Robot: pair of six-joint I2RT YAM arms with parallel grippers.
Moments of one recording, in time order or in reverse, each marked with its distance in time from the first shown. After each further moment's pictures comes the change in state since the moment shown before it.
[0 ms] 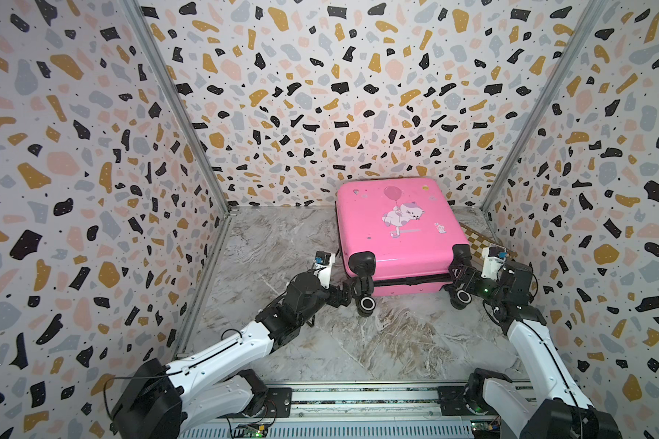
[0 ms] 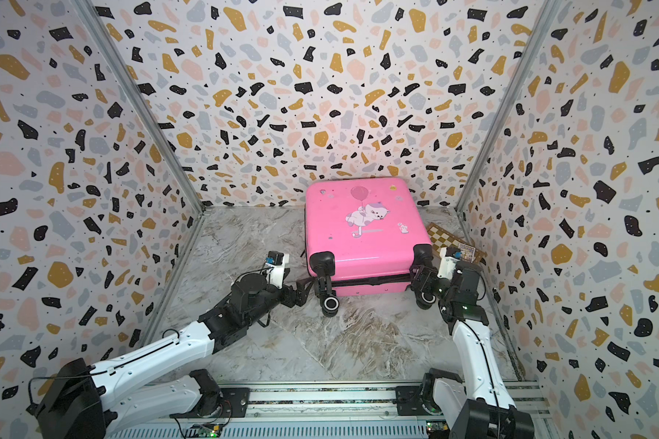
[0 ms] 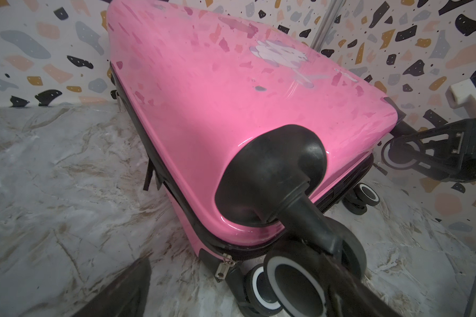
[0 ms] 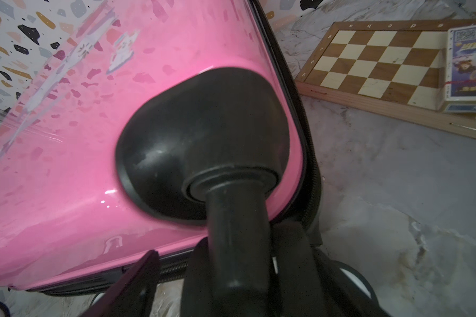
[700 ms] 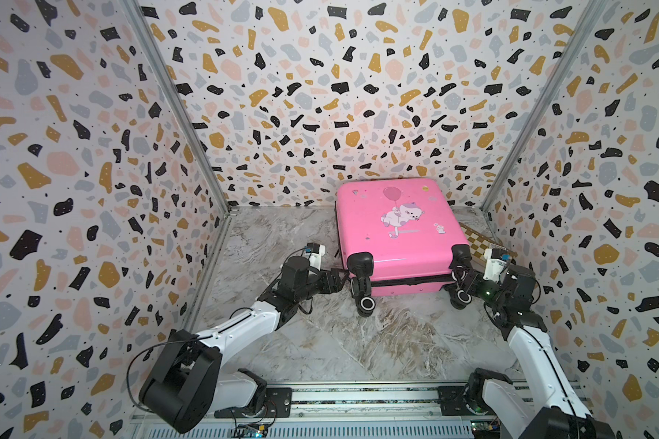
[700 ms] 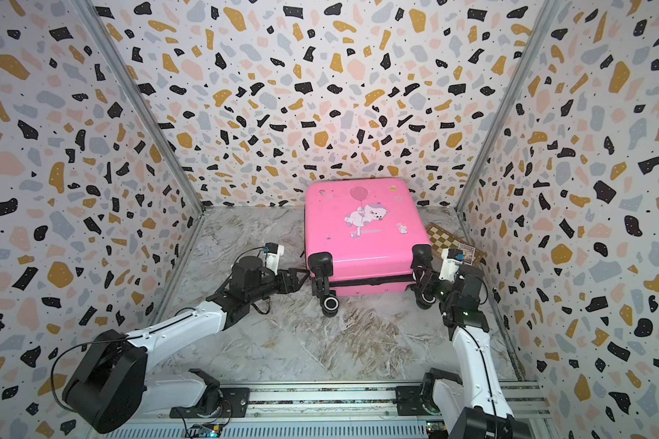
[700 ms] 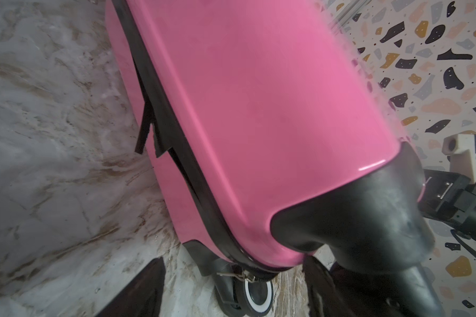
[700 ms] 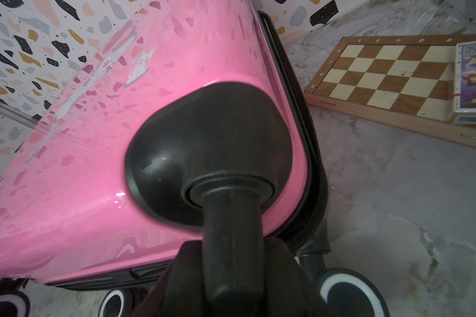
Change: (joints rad) left arm 0.249 0.222 0.031 0.074 0.427 -0.231; right arm -0.014 -0.087 -0.045 0.045 -0.056 0.035
